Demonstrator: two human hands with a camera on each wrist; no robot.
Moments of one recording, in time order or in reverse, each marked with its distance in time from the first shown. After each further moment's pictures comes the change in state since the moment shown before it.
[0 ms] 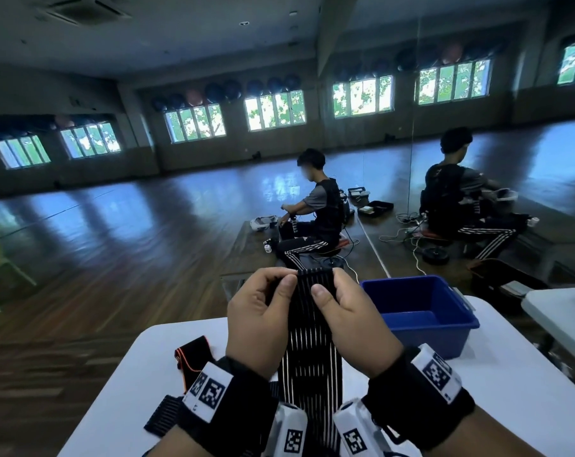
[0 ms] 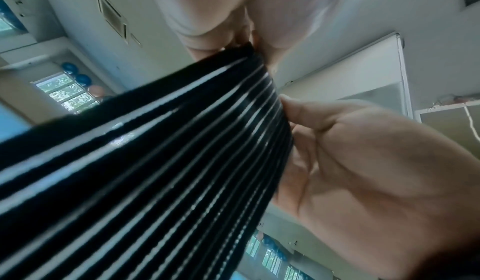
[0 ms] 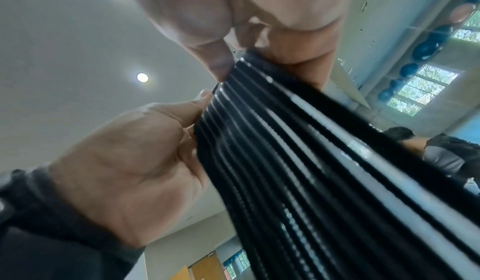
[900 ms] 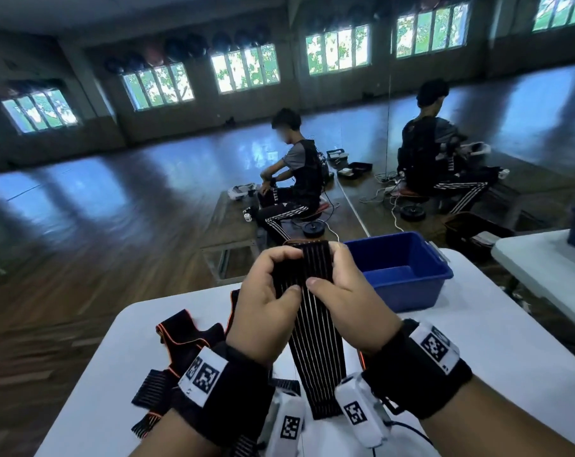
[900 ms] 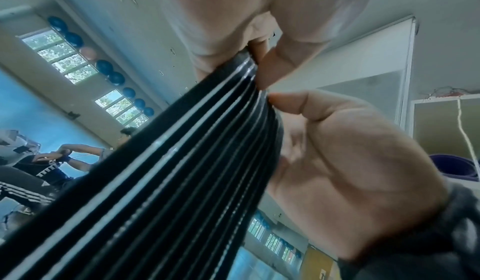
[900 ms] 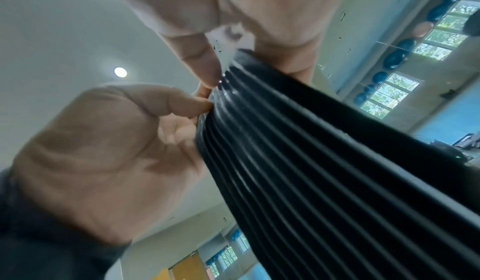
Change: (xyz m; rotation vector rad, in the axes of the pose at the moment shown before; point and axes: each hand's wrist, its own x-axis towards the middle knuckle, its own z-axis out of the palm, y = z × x) left_hand -0.023 -0.016 0.024 -0.180 -0.322 -0.132; right_hand -0.019 0.029 -0.019 0.155 -0.014 0.121
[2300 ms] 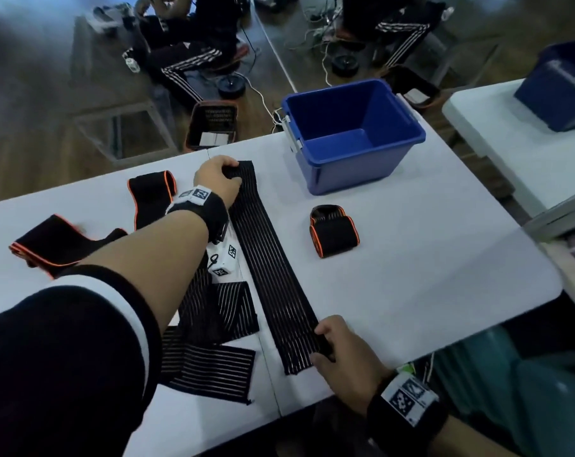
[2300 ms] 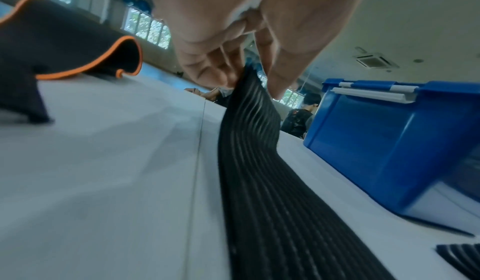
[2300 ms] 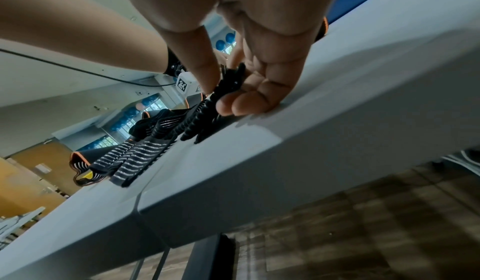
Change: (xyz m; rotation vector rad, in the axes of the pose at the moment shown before) left_hand 0.099 -0.328 -0.001 0.677 -0.184 -0.558; right_hand -0.173 0.221 0.009 -0.627 -0.093 0.844
